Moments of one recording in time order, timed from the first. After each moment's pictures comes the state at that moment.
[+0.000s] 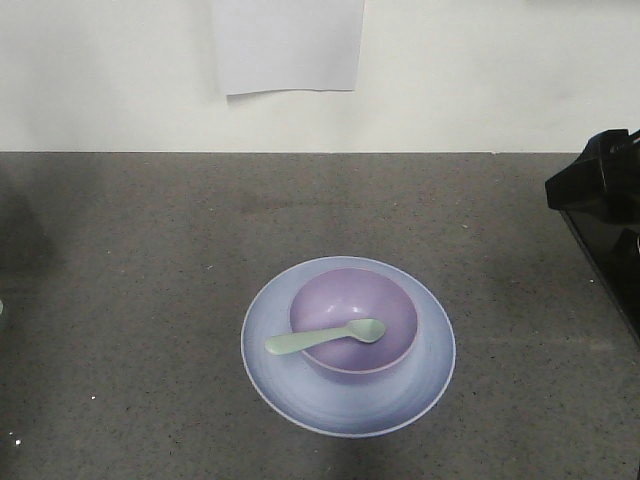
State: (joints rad) left arm 0.22 1.49 -1.60 0.19 1.26 -0.08; right arm 0.15 1.14 -1.31 0.15 1.09 -0.09
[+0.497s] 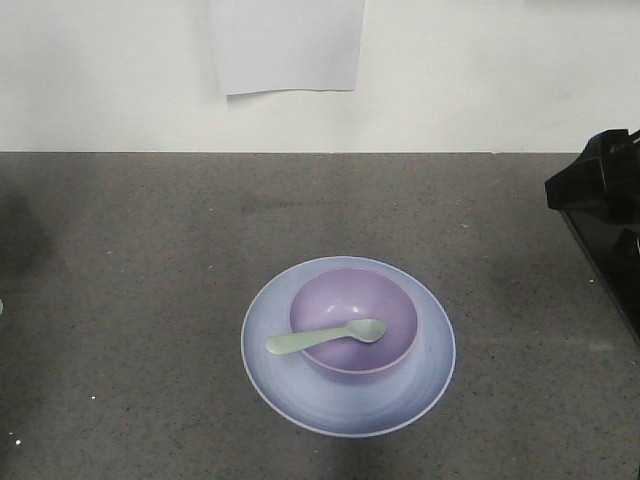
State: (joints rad) left arm 0.28 1.56 -1.56 0.10 1.23 -0.08; right arm 0.15 1.14 -1.31 0.15 1.09 -0.09
